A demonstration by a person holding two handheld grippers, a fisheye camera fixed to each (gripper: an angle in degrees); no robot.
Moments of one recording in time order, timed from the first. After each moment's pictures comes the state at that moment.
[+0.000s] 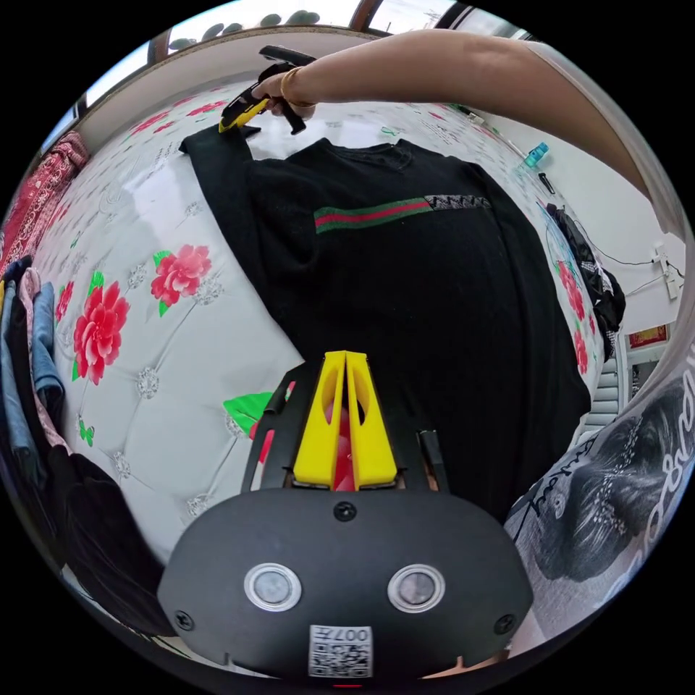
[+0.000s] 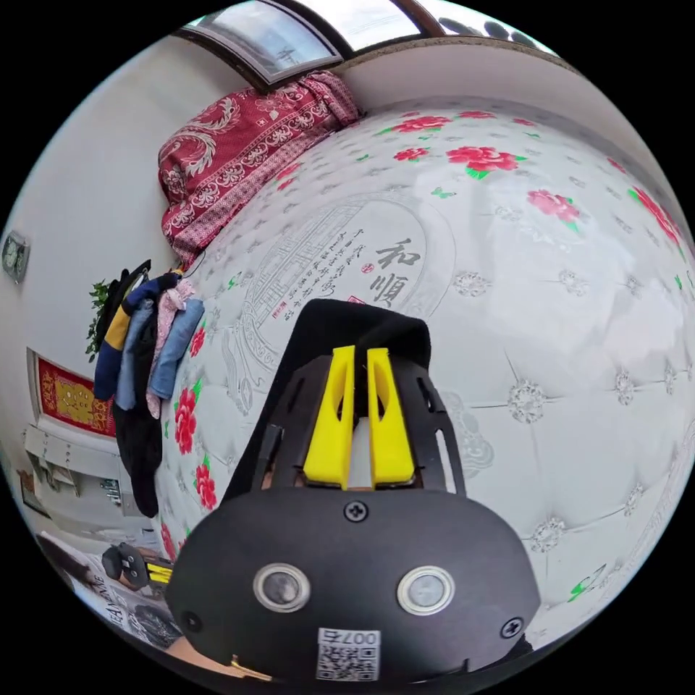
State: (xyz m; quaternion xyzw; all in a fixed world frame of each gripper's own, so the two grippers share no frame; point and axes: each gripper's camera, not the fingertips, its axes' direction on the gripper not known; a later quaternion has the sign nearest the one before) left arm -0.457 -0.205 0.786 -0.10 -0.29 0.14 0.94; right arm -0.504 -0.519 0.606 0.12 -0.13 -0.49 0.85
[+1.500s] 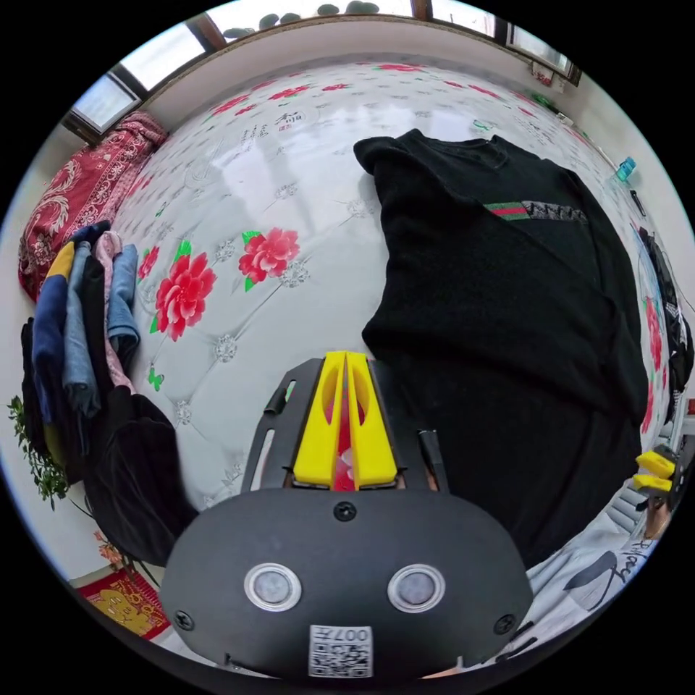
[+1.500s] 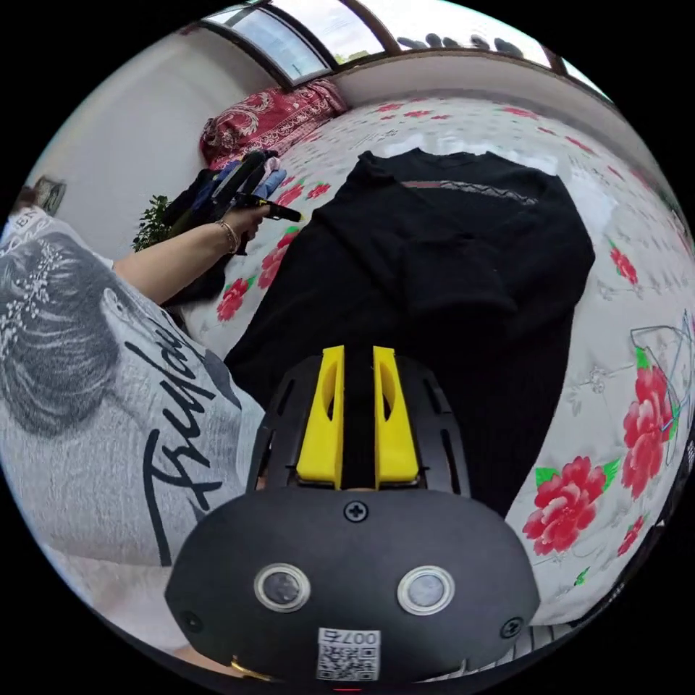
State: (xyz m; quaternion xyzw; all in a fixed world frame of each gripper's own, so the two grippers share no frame) left arm -0.453 -0.175 0.808 -0.09 -0.47 0.06 0.88; right arm -0.053 -0.034 0.557 0.14 -0.09 -0.44 0.88
